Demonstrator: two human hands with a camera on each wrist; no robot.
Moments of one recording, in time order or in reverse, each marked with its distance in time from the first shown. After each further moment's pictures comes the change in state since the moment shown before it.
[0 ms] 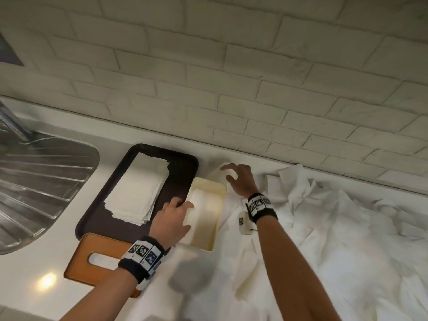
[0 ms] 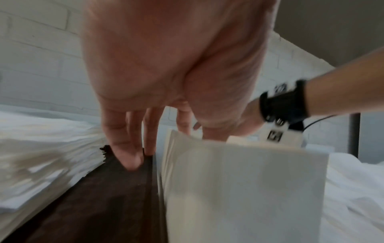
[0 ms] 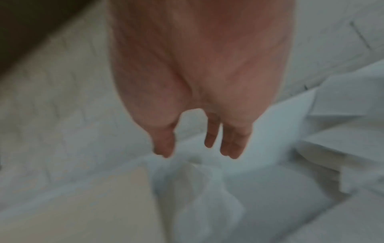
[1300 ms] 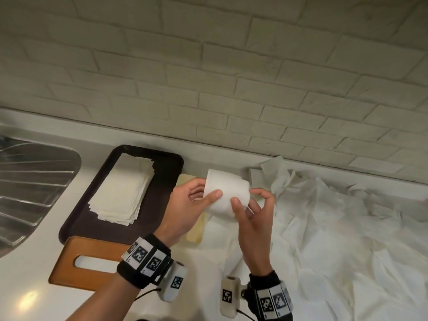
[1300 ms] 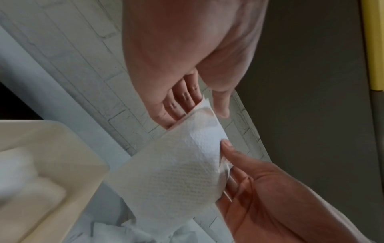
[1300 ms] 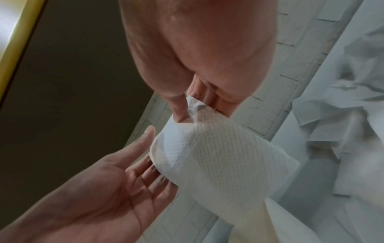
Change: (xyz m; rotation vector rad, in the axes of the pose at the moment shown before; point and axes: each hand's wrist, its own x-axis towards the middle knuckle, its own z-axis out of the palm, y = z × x) left_hand -0.044 0.102 -0.066 -1.258 0.184 0.208; right_hand -0.244 -0.076 -0.038 1.068 0.544 -0.037
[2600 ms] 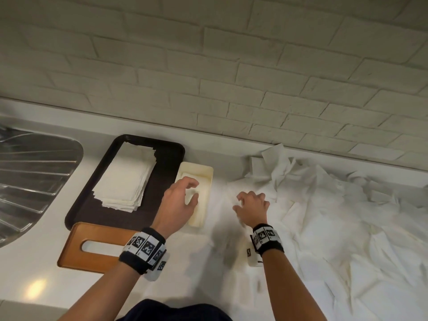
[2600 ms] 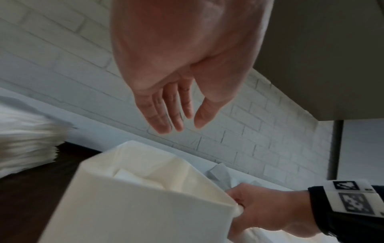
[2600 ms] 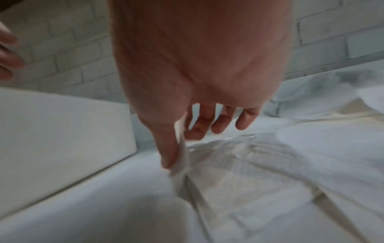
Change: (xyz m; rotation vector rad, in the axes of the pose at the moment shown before) left_hand -0.002 -0.085 -0.037 0.685 0.009 0.120; right_hand 0.086 0.151 -0.057 -1.411 -0.337 0.174
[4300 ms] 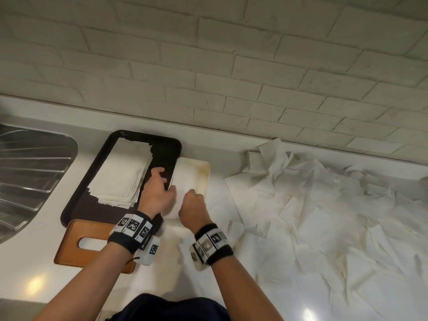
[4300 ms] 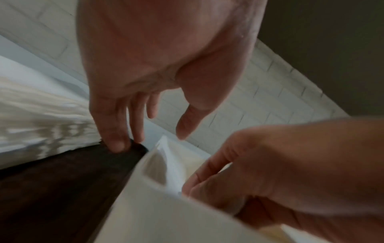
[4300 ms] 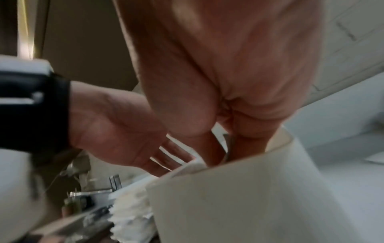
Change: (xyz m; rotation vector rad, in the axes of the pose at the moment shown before) left_hand 0.026 -0.031 -0.021 0.003 -0.023 -0.487; right_hand -0.073 -0.169 -0.004 0.318 -0.215 -0.140
